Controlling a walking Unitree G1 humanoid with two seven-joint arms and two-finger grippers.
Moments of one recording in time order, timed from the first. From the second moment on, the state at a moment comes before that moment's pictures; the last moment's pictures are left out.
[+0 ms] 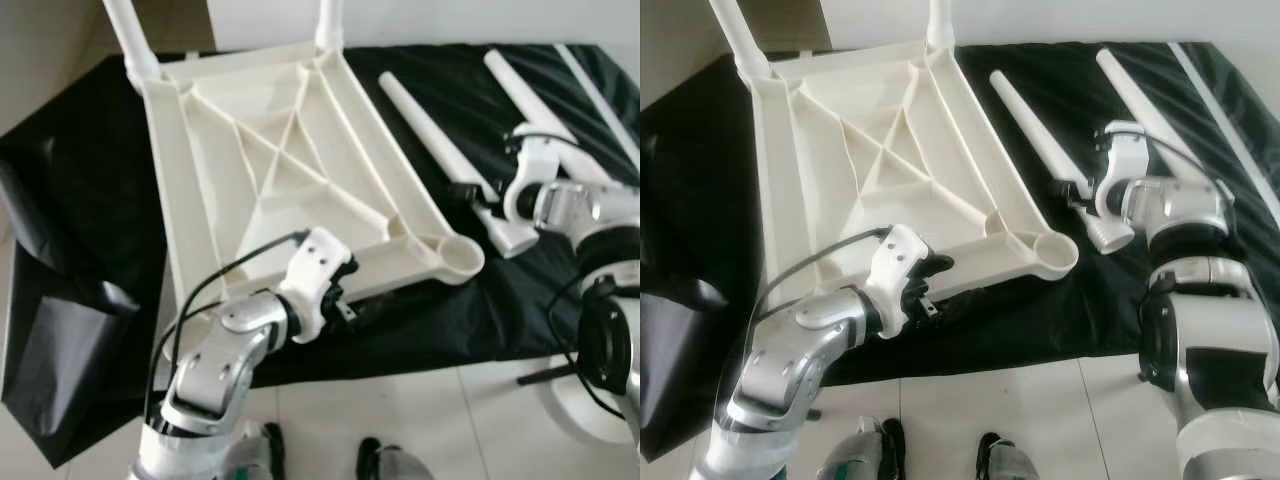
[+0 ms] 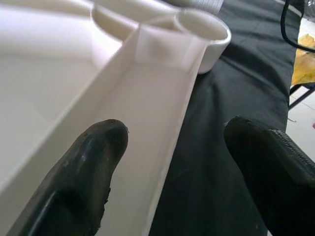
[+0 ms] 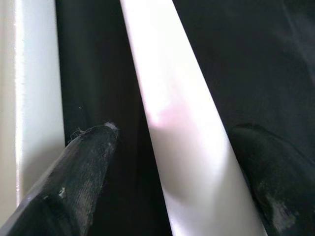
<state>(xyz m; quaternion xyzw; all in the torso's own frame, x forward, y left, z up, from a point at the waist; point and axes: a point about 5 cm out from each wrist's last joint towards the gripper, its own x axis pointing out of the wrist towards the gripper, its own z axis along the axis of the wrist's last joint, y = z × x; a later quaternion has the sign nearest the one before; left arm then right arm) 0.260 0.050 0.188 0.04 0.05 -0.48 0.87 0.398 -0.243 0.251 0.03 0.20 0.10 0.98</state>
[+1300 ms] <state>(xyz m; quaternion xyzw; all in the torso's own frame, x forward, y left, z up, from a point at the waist) 0.259 0.055 0.197 0.00 0.06 -0.45 0.89 0.386 -0.259 0.260 -0.05 0.33 0.12 0.93</state>
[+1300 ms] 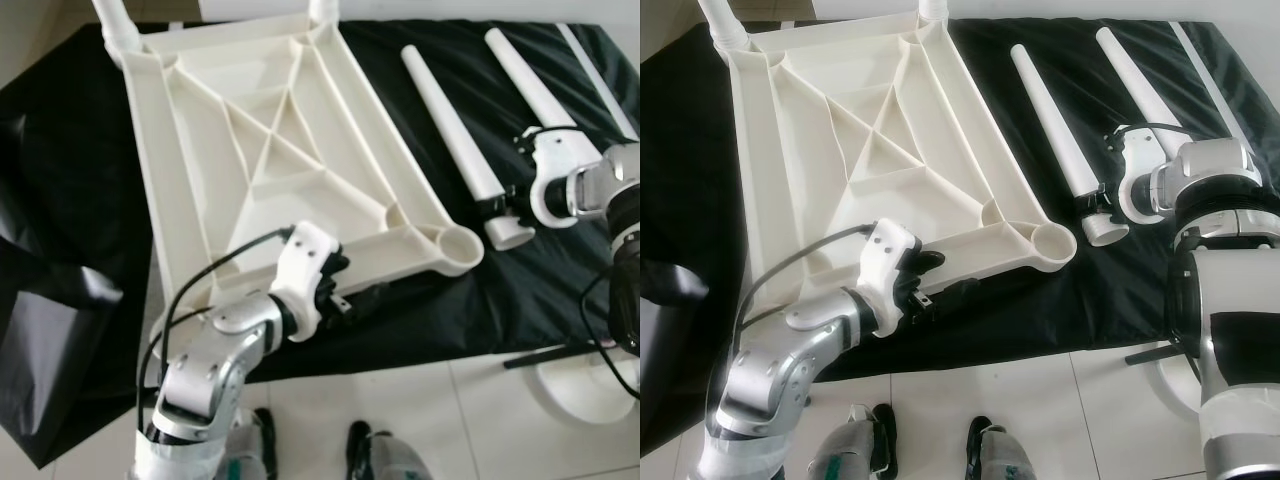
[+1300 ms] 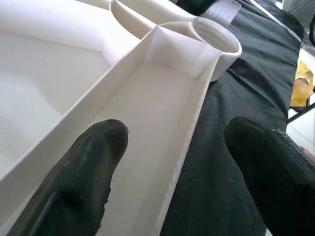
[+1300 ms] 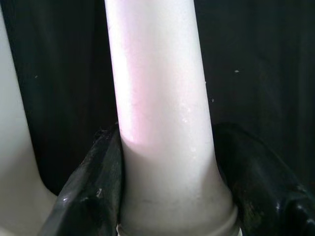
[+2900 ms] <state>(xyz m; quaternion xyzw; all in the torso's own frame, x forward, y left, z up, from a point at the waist) 0.263 0.060 0.196 0.00 0.06 -0.43 0.90 0.393 -0.239 0.273 -0.05 0.21 0.10 0.97</state>
